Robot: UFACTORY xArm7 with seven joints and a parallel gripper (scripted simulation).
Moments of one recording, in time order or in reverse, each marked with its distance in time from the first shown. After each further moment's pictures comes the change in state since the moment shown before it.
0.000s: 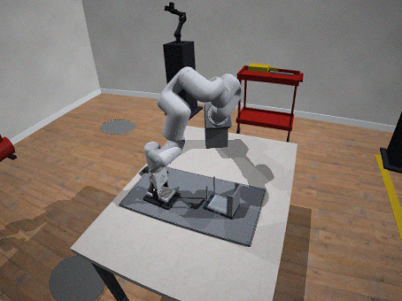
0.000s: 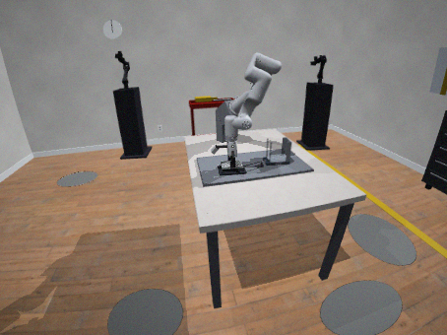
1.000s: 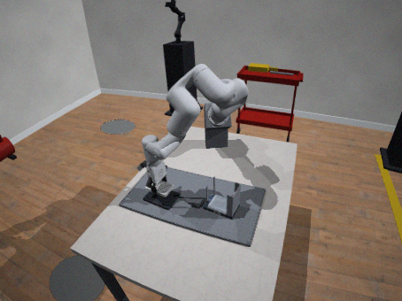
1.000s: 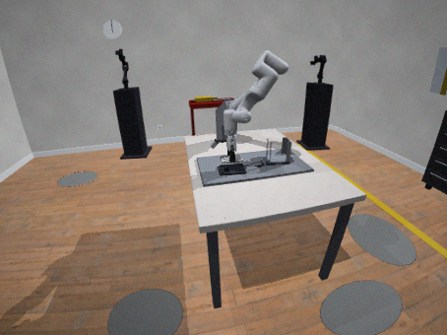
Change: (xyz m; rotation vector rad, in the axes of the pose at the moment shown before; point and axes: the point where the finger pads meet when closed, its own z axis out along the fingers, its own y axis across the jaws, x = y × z) arm 0.002 0.000 -0.036 -0.002 -0.015 0.001
